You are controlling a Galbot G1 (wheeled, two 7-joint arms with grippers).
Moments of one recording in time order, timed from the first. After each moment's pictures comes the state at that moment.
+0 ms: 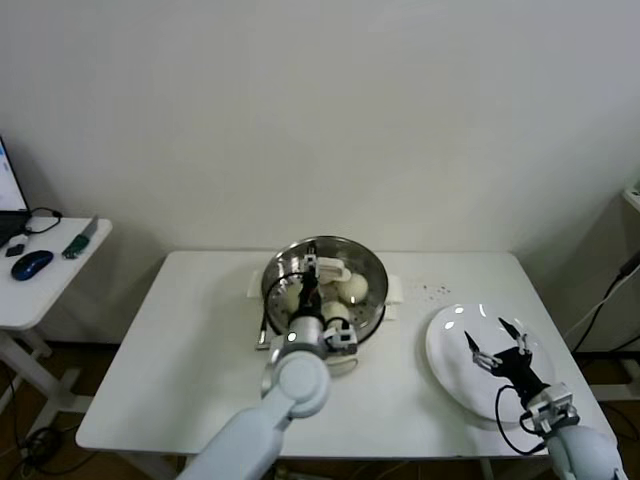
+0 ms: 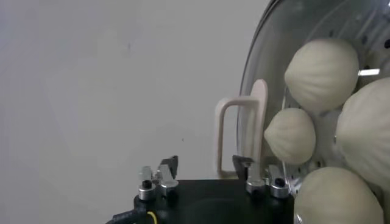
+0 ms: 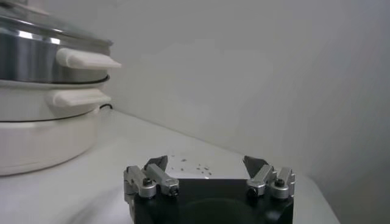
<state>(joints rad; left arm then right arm) 0.84 -1.35 0.18 -1.74 1.38 0.74 0.26 -1.34 1.10 0.68 1.55 0.21 0.12 -0.32</state>
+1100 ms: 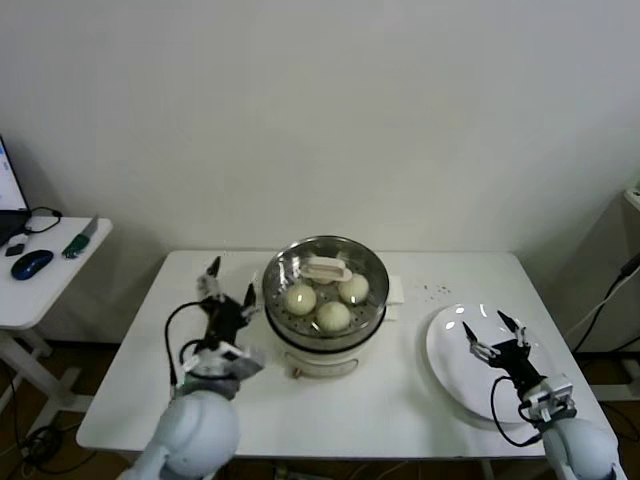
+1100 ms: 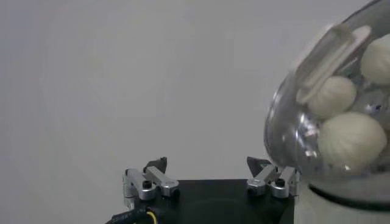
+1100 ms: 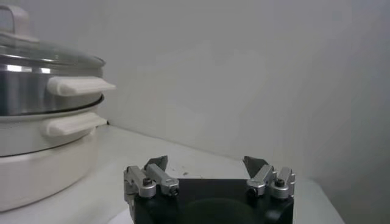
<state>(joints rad) 1.21 -1.17 -0.18 -2.15 0.63 0.73 -0.06 -1.33 1.12 0.69 1.60 0.26 0.06 -0.31</state>
